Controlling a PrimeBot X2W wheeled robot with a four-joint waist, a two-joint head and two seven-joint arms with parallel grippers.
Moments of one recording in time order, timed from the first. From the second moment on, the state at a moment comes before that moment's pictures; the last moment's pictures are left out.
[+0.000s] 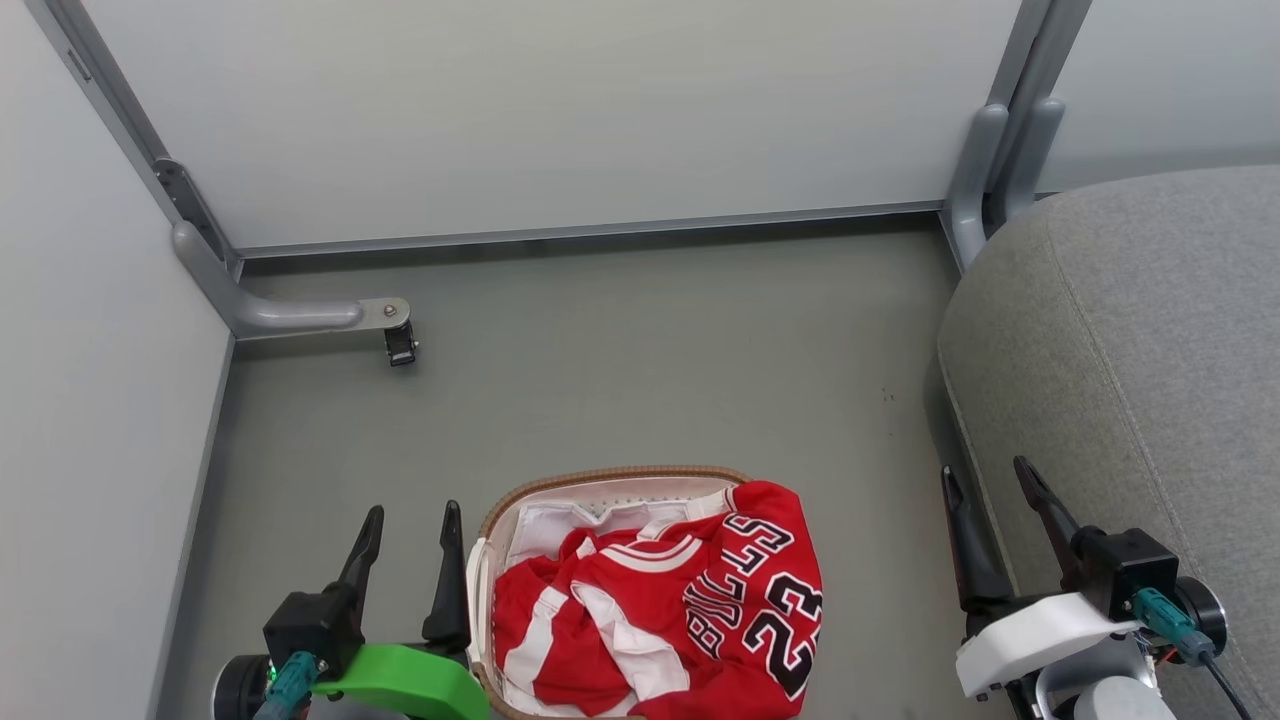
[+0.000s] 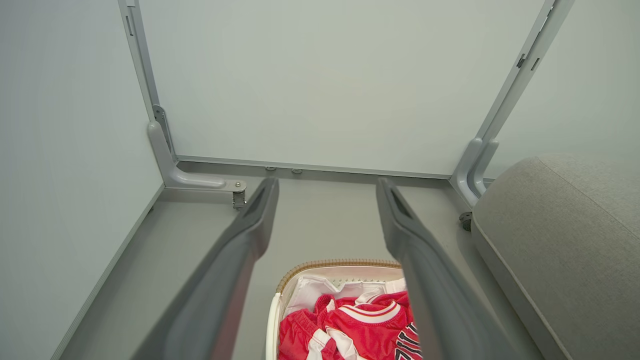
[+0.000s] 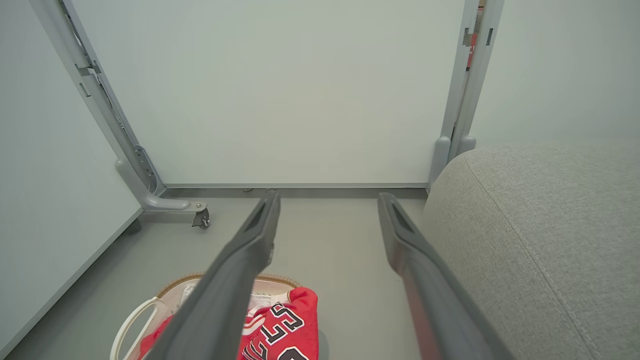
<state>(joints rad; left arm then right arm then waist) -0.03 0.05 -0.19 0.28 -0.29 -0.05 -0.26 -0.05 -0.05 0.04 0.22 0.15 0.13 -0.26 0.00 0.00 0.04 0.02</state>
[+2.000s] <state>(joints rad) -0.96 0.07 -0.97 0.98 -0.49 -0.13 -0.10 -0.50 -0.05 -0.13 -0.15 0.21 0.13 -0.26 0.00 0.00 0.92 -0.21</state>
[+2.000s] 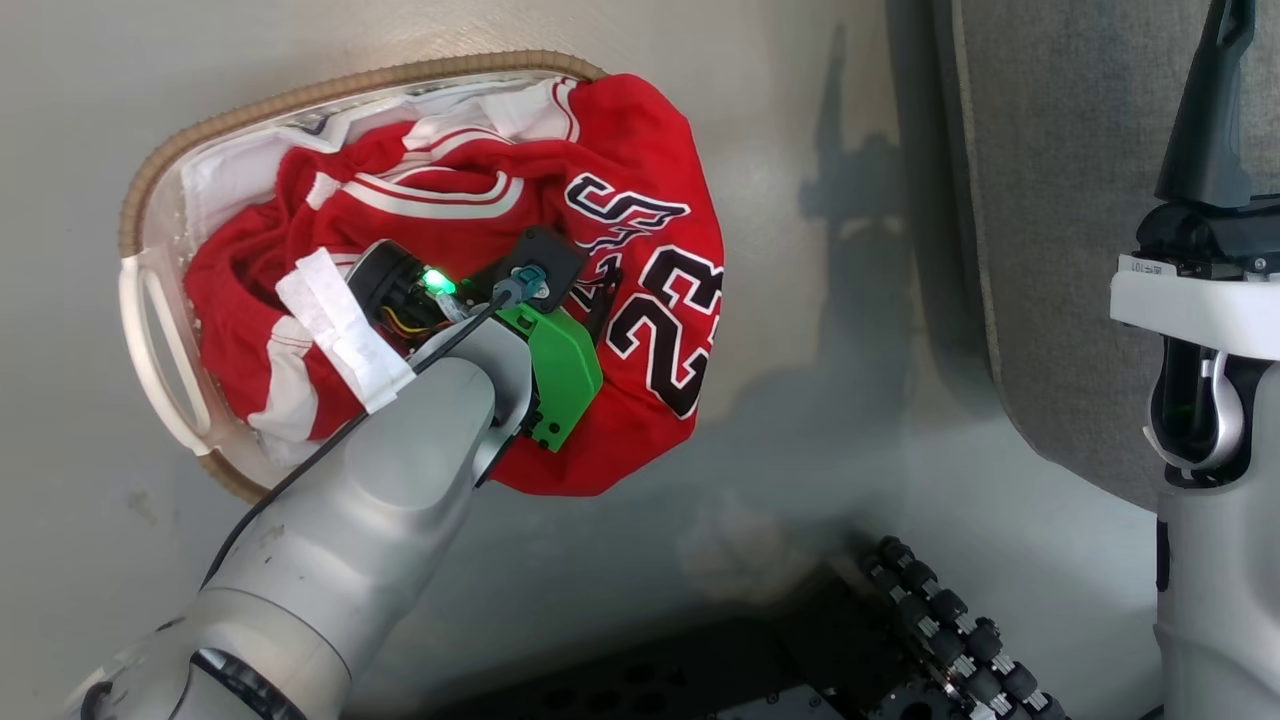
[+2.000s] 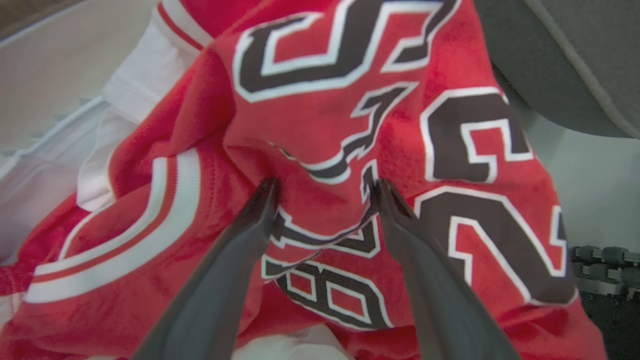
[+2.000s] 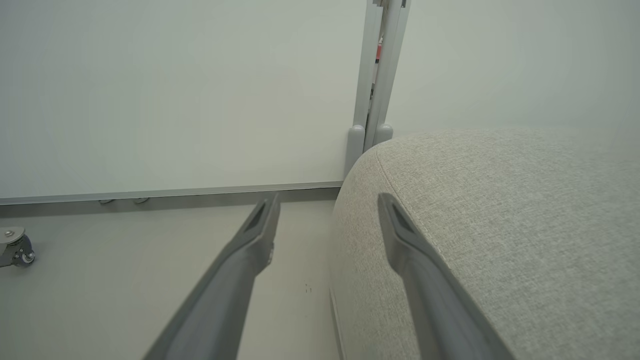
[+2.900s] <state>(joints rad) -0.97 0.07 -0.98 0.99 -0.58 -0.13 -0.26 -0.47 -0.05 -0.14 -0.06 0.15 0.13 -0.26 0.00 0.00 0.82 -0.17</state>
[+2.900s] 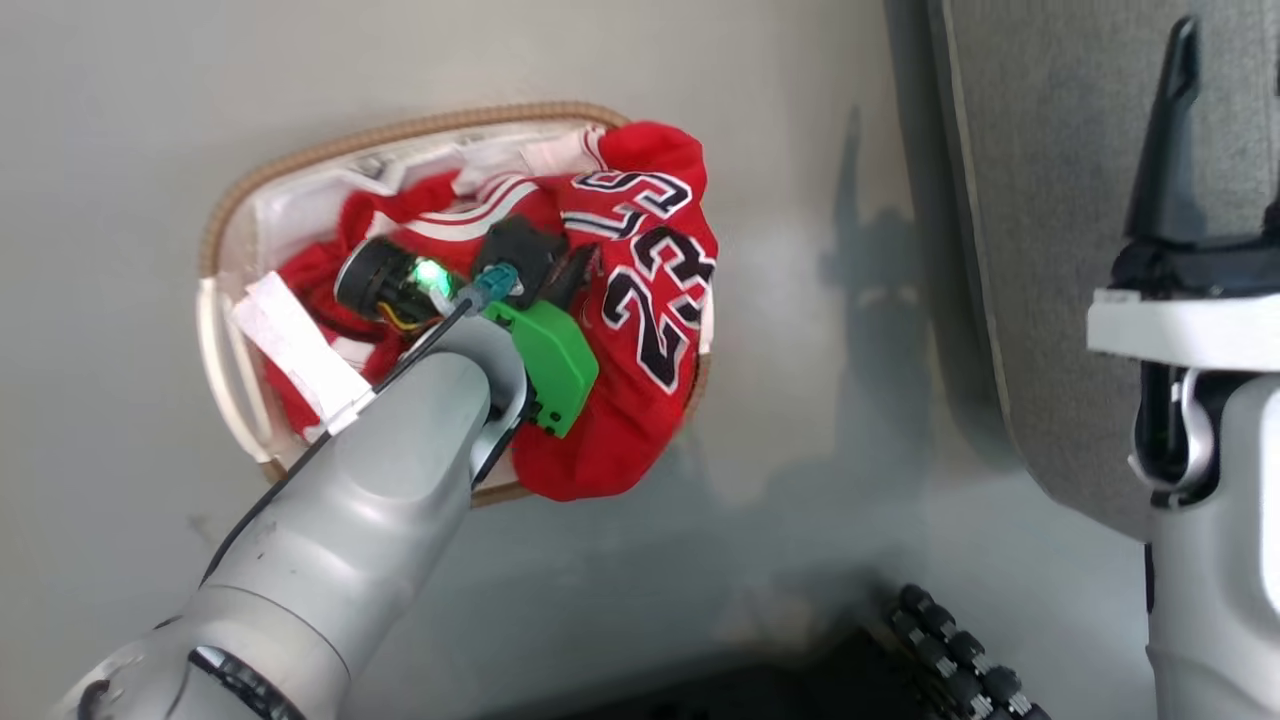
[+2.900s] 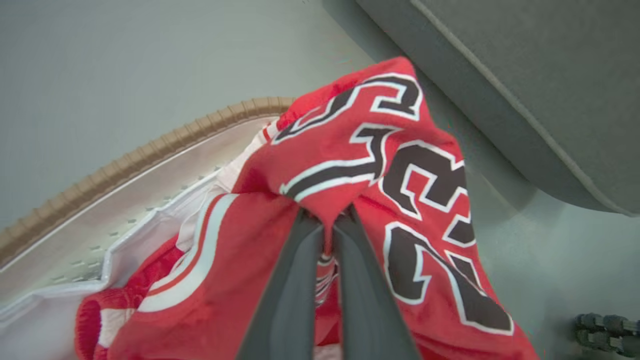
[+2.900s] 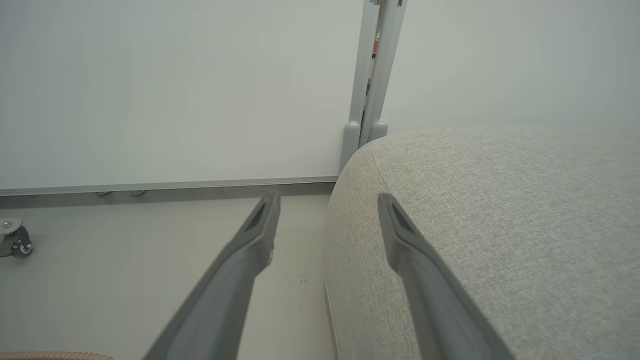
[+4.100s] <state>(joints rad) -1.01 0.27 -1.07 0.55 -0.71 -0.13 -0.14 -0.16 -0.05 0.00 0.16 0.10 0.13 -0.26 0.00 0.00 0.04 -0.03</state>
